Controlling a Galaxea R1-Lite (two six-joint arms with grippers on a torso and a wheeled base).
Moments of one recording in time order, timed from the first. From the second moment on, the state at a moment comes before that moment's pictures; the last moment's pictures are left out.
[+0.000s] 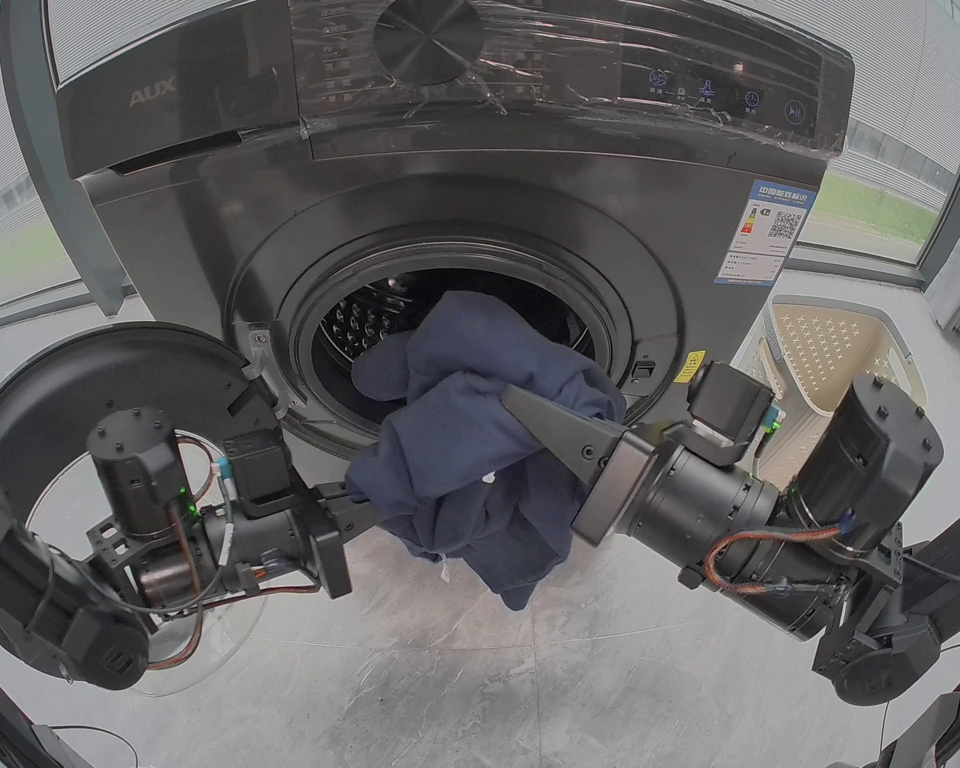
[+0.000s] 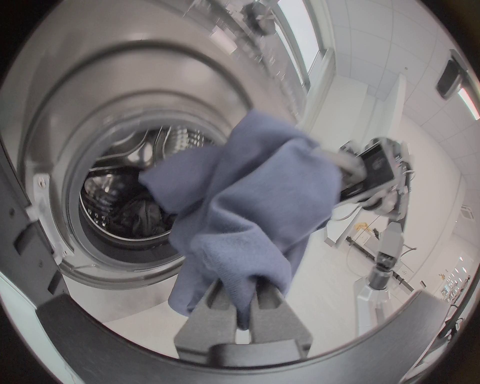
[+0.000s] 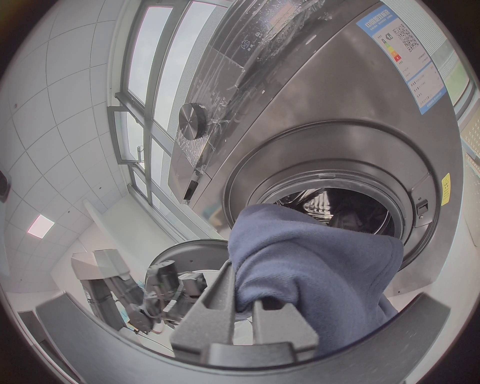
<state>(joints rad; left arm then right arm) -0.47 1.69 -0.44 -1.18 -0.47 -0.04 0.91 1.72 -0.66 -1.28 -0.05 0.46</state>
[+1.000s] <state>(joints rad) -0.64 1.37 -0.50 -1.14 -0.19 -0.19 0.88 1.79 -0.45 -1.28 -0.05 0.23</state>
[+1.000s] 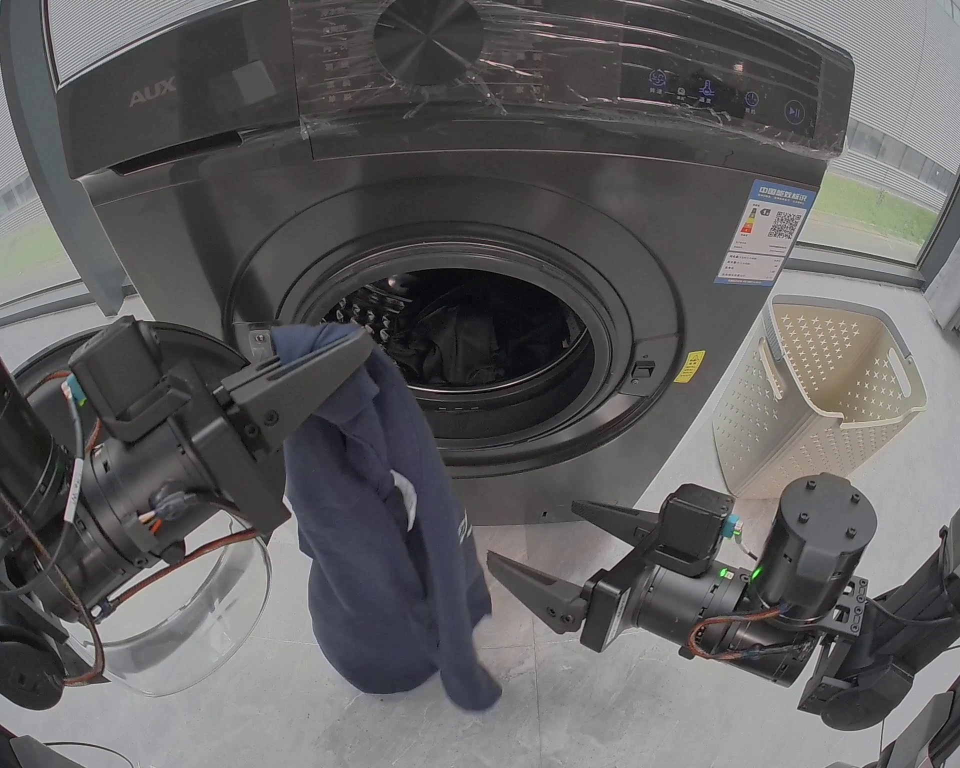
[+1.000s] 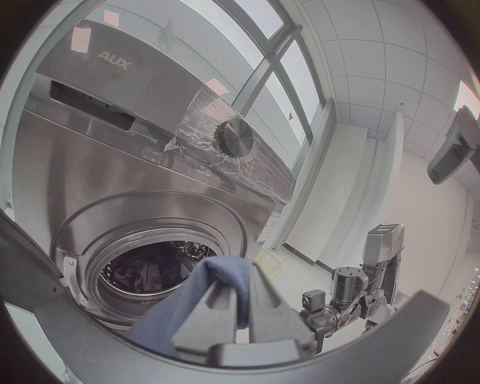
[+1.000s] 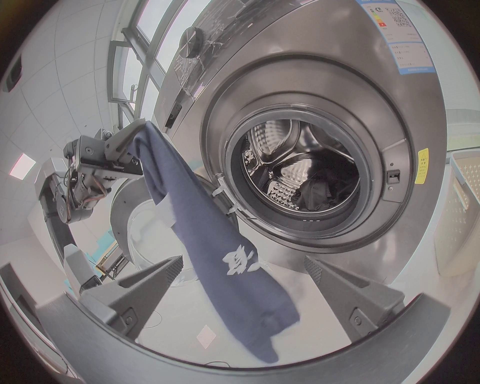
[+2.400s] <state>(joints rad) -0.63 1.48 -0.60 -1.15 -0.19 -0.19 0.88 2.05 -0.66 -1.47 0.05 0.32</state>
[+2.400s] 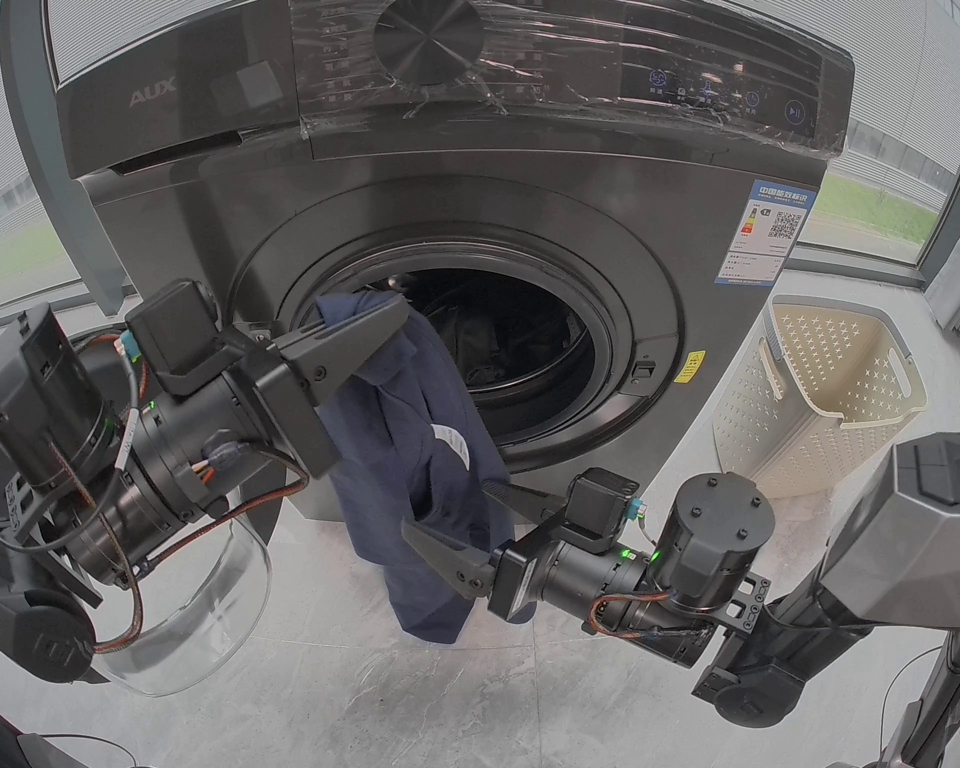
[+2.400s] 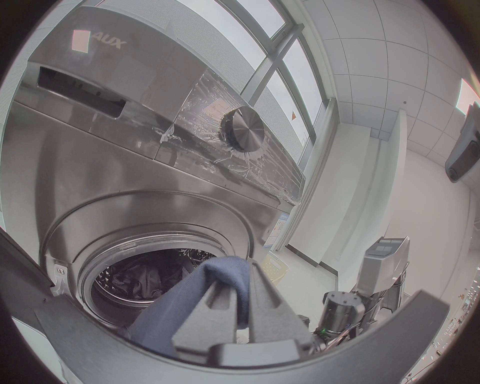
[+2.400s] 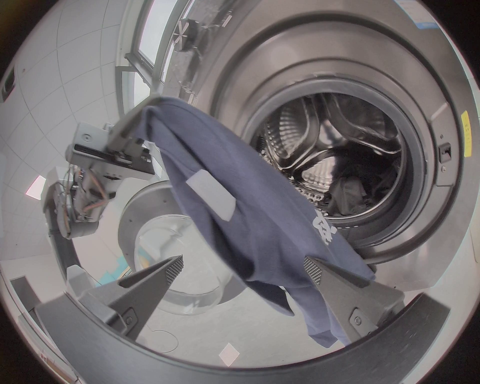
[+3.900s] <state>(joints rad) -0.63 1.45 -0.59 -1.15 -0.19 -0.20 0.80 2.34 -1.01 -1.38 -0.01 0.21</state>
